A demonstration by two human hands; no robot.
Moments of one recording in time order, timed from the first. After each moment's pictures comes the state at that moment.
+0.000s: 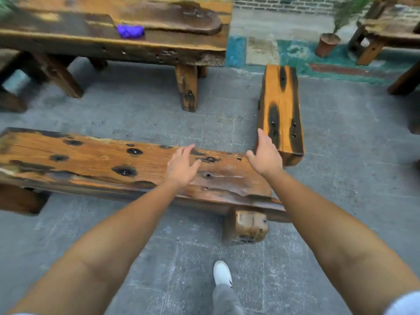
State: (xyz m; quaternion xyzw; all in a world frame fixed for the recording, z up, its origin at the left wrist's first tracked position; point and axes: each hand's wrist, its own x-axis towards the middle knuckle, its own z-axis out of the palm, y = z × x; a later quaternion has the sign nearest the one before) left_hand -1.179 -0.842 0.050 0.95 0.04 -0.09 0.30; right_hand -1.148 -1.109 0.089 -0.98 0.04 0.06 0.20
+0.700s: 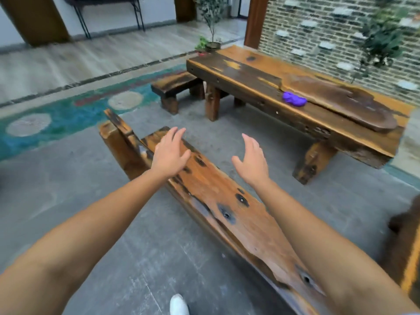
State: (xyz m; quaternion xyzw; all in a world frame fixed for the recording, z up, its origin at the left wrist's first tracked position) left_hand -1.261 -0.318 0.254 0.91 0.33 0.16 0.19; right_hand -1.087 -0.516 0.247 -0.88 -0.36 0.06 0.31
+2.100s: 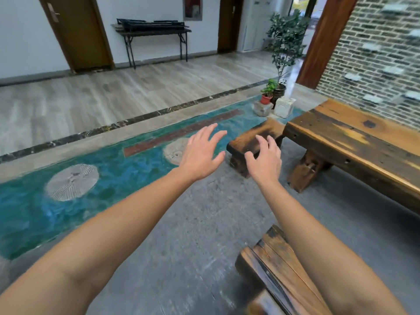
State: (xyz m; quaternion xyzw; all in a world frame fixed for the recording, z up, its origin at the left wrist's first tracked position) left_hand -1.308 0.738 0.325 0.94 0.26 0.22 0.08; right_hand -1.139 0.617 0.296 -0.87 -0.34 0.00 0.35
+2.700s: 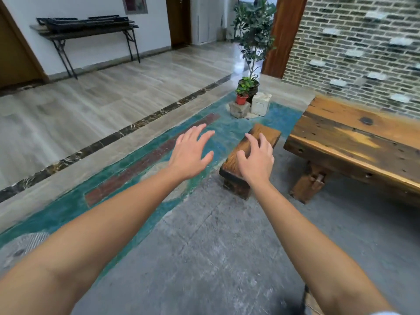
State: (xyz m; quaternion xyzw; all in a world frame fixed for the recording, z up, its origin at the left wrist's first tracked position) left_hand -1.111 1.167 0.305 0.97 0.15 0.18 0.09; right_hand -0.978 1.001 0.274 -0.90 -0.25 -0.06 0.35
